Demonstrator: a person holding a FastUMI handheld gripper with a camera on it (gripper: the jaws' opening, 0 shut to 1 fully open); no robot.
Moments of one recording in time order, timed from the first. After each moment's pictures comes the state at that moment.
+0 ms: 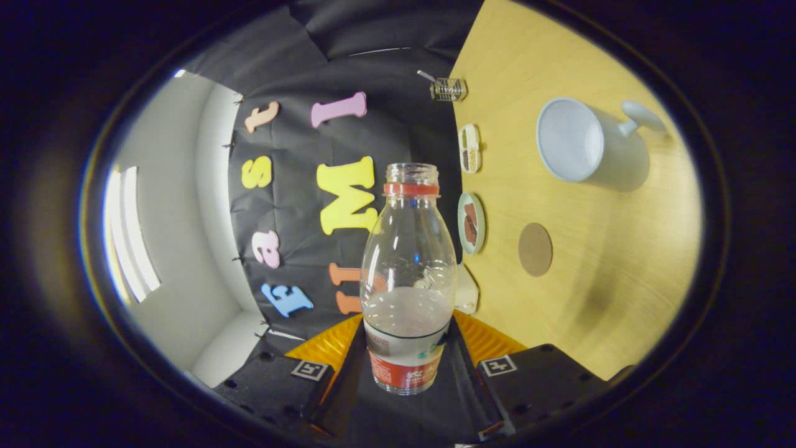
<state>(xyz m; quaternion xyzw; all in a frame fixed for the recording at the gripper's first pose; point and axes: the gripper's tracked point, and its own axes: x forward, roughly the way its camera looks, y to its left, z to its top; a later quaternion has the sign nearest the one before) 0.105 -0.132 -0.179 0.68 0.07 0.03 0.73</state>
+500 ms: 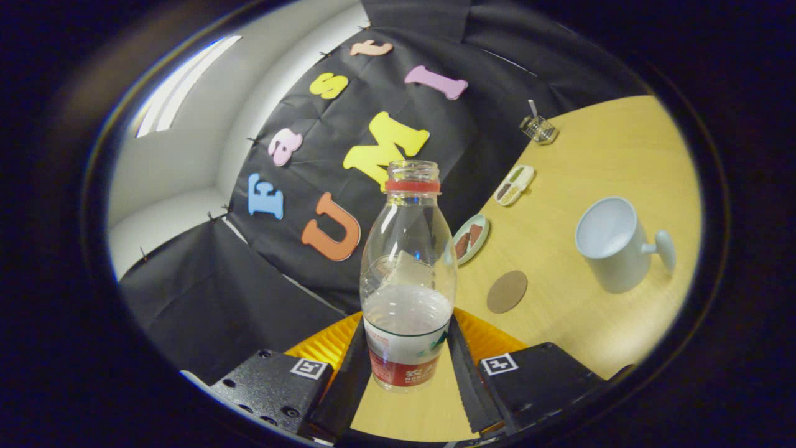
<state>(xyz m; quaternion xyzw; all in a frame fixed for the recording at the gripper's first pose) 0.073 -0.110 -0.188 0.39 0.10 0.06 0.92</state>
